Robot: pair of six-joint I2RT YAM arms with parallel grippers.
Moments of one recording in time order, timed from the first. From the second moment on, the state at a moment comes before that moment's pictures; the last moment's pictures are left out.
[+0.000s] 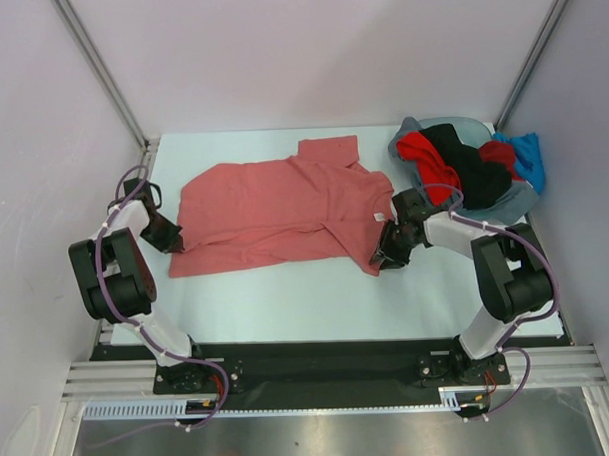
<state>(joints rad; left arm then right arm) 0.30 1.75 1.16 -0.70 0.00 -0.62 0.32 1.66 0.89 -0.42 -0.27 0.74</state>
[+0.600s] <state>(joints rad) 0.30 1.75 1.16 -0.70 0.00 -0.62 0.50 1.80 1.12 -0.70 0.05 0.81</state>
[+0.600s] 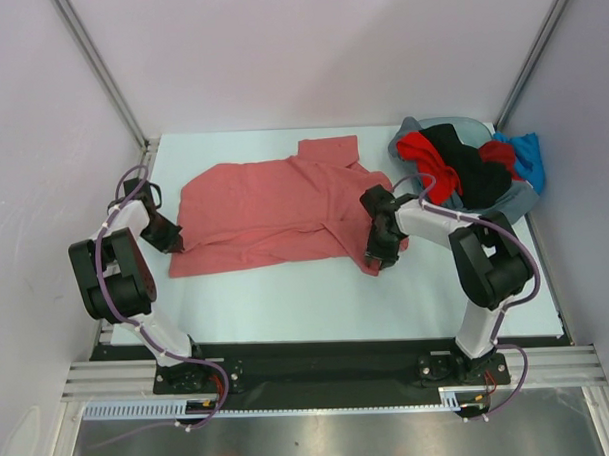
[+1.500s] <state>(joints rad) 0.31 1.56 1.09 -0.74 0.01 -0.68 0.42 1.50 0.90 -0.61 0.04 0.75</state>
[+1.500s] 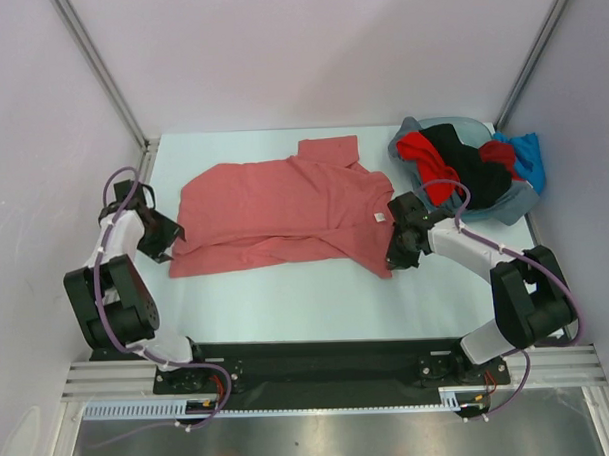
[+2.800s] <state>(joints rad) 0.20 1.51 1.49 -0.60 0.01 -0.77 0.25 1.52 1.42 -0.32 0.07 0.60</state>
